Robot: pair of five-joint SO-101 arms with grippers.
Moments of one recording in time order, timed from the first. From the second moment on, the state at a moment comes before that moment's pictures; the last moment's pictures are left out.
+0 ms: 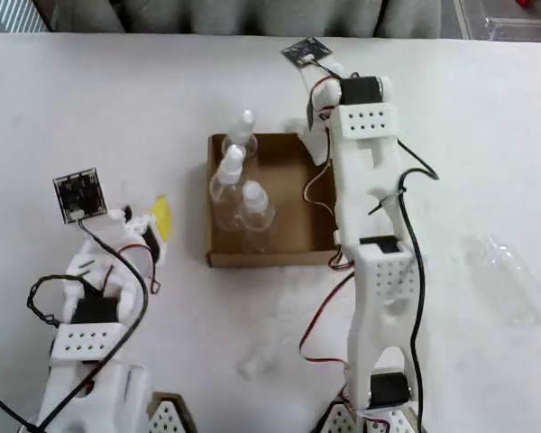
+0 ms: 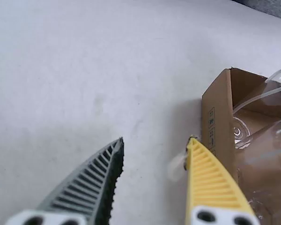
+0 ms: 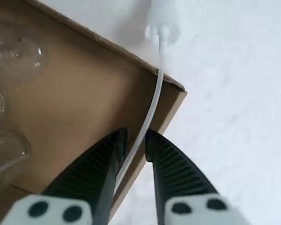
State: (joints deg) left arm -8.2 -56.2 83.5 16.5 16.2; right arm -9.5 46.5 -59.3 93.9 25.3
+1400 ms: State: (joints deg) left arm -10.3 -56.2 83.5 16.5 16.2; right arm 3.3 60.5 -69.3 97.2 18.5
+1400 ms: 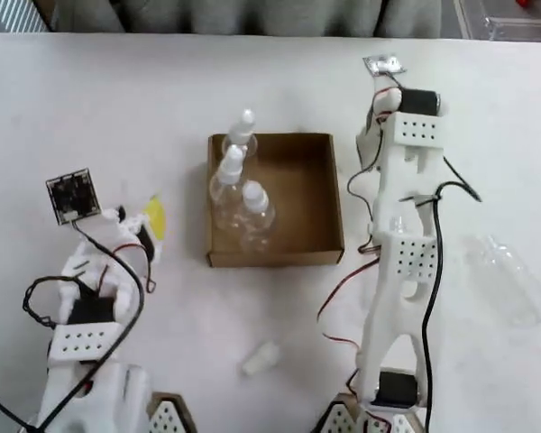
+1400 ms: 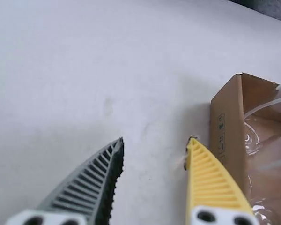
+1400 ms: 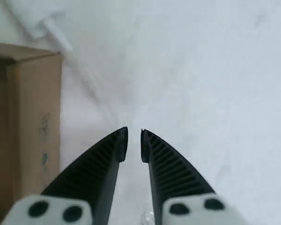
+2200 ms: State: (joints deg) left arm -13.3 -35.5 71.8 16.6 16.7; right arm 0.0 34.3 -31.3 96.2 16.2
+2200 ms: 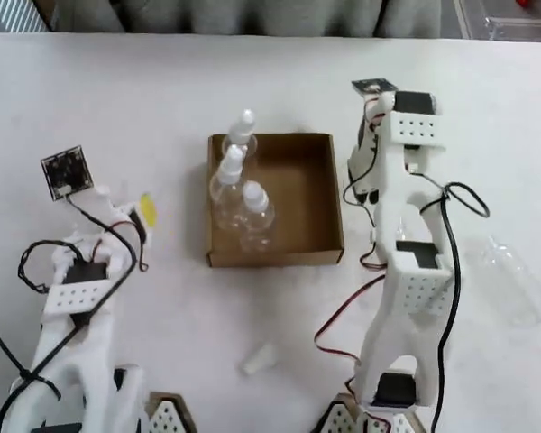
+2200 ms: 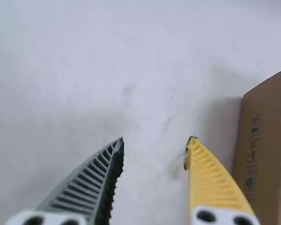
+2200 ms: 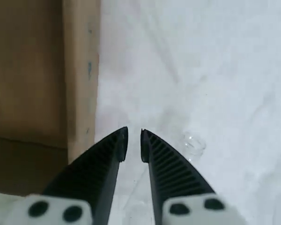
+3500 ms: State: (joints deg) left arm -13.3 -35.5 71.8 16.6 16.7; right arm -8.4 14.5 8.1 66.5 8.6
